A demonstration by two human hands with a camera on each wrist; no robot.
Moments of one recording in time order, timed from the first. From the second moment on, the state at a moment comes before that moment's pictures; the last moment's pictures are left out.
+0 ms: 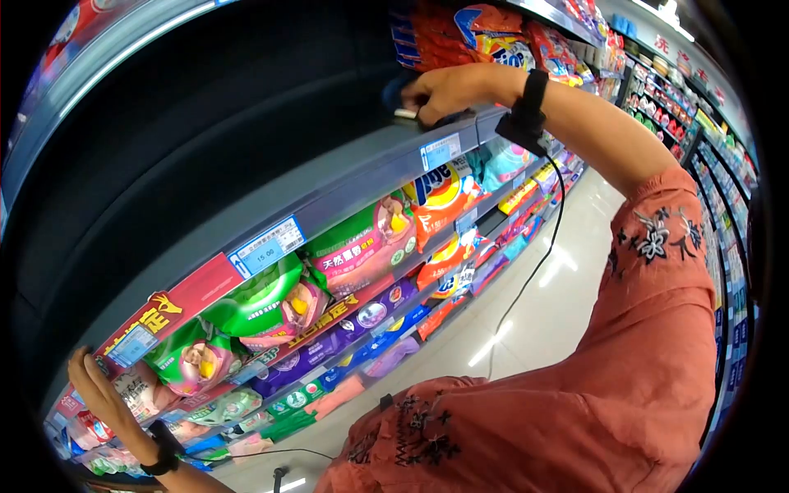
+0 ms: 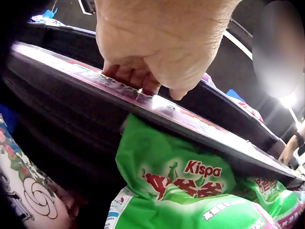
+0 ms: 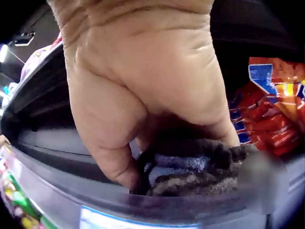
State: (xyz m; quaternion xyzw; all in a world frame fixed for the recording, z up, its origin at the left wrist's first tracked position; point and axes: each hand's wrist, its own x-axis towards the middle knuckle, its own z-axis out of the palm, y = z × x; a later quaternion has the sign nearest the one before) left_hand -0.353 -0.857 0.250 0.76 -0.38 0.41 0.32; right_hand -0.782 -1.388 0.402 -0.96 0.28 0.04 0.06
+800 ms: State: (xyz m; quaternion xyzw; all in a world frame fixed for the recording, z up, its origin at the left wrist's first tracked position) left_hand -0.345 -0.857 0.253 0.79 -0.37 0.39 0.30; right_hand -0.819 -1.461 0.416 -0.96 0.23 -0.03 0.16
